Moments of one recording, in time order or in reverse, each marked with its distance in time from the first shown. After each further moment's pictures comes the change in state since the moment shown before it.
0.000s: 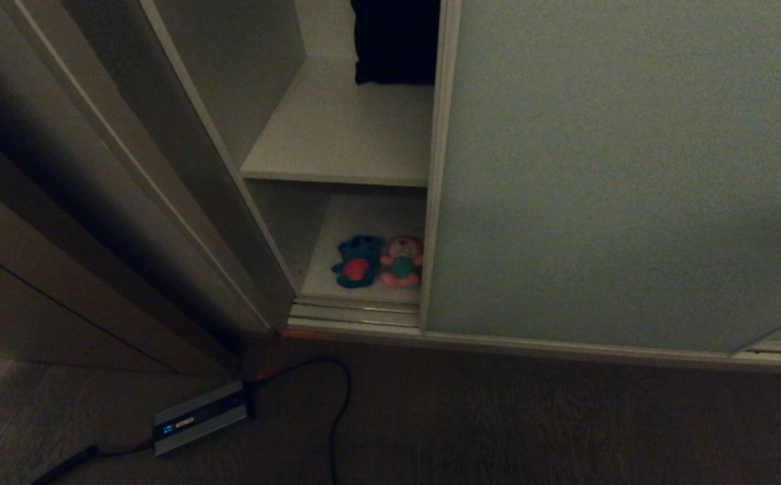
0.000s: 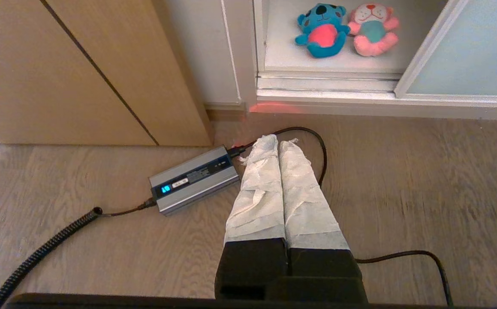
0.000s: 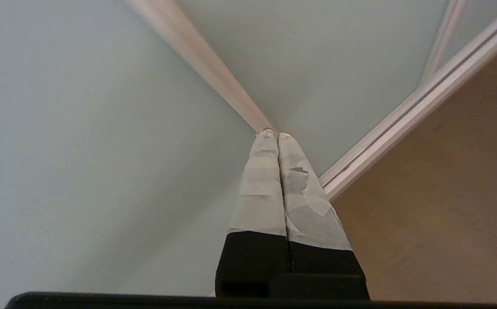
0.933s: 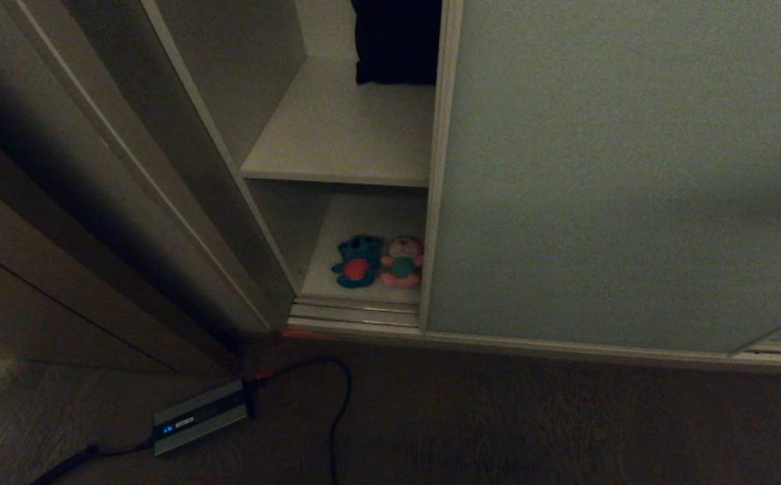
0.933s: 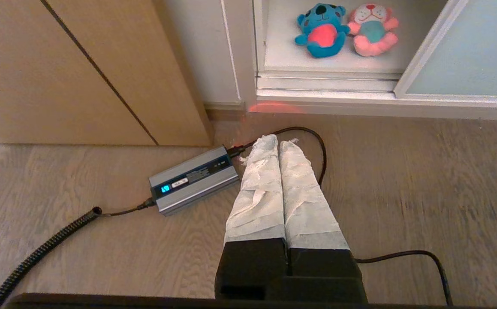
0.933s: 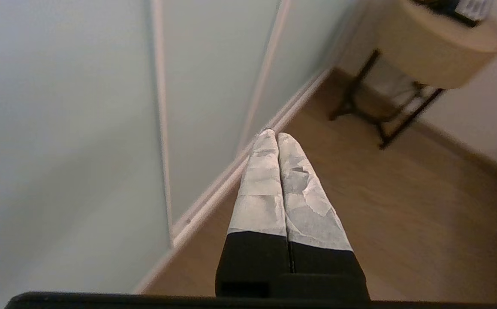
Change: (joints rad) left arm 0.000 0.000 0.000 0.000 0.000 0.000; right arm 0.100 -0.512 0.357 0.005 -0.686 -0.338
